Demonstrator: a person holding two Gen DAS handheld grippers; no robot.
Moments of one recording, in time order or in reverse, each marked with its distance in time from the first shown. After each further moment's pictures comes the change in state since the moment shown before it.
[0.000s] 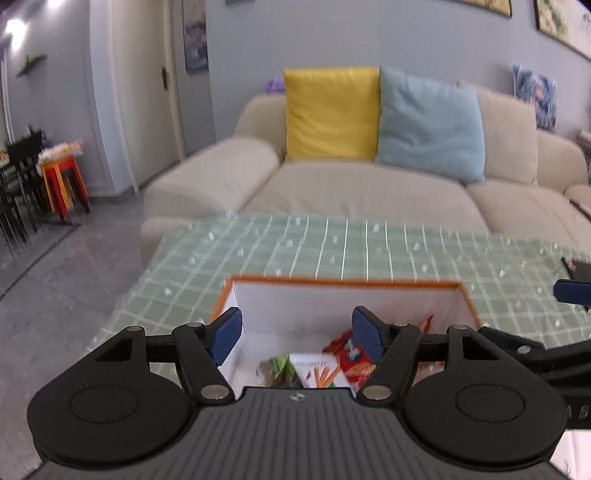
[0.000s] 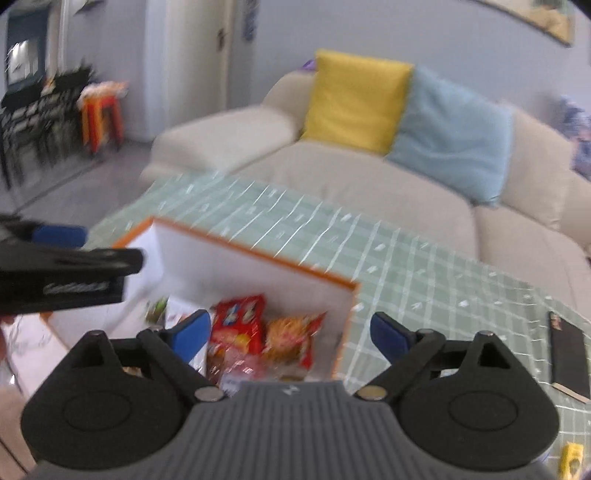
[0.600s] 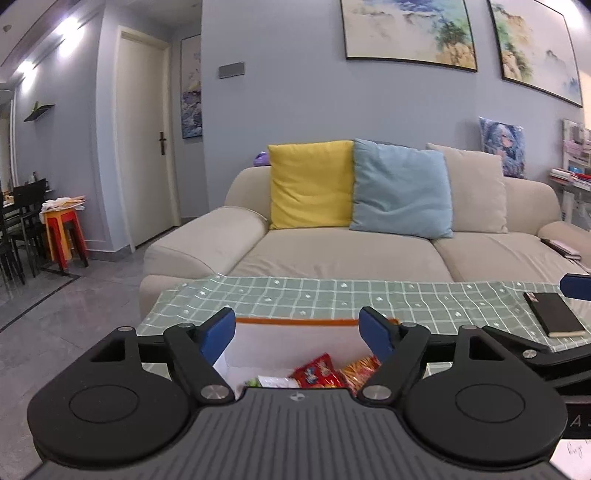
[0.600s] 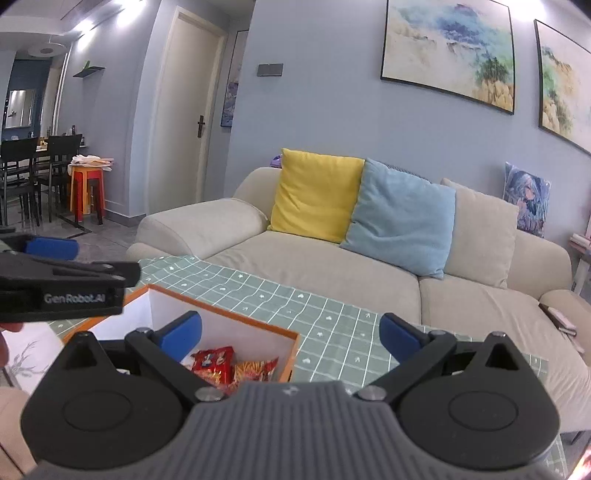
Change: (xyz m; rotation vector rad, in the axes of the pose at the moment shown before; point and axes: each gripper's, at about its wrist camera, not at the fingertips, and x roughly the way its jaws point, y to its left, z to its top) left arm -0.082 -0.037 -0.025 0.019 -0.213 -0.037; right arm -0.122 -0.011 -0.046 -0.010 -0.261 -0.074
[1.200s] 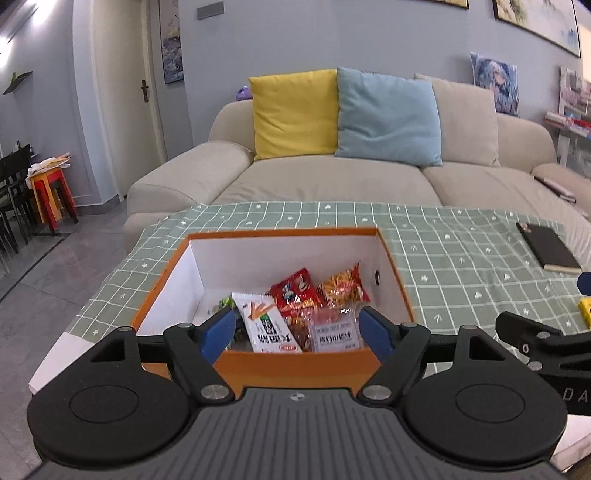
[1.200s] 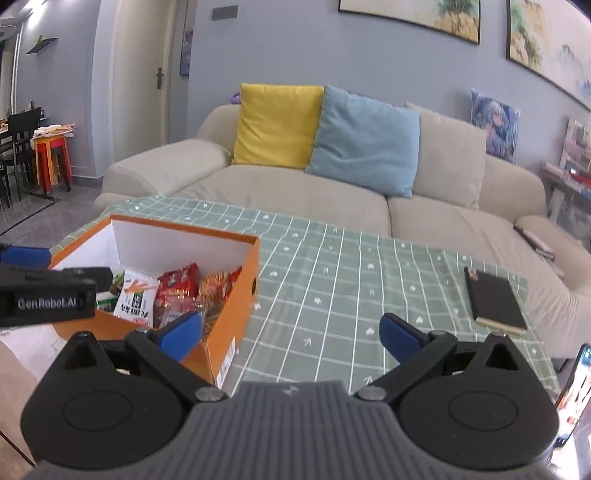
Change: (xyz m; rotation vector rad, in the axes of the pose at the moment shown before) left arm 0.013 -0.029 -0.050 0.038 0.212 -0.013; right arm 0.012 -0.028 -0.062 0.092 0.211 -0.086
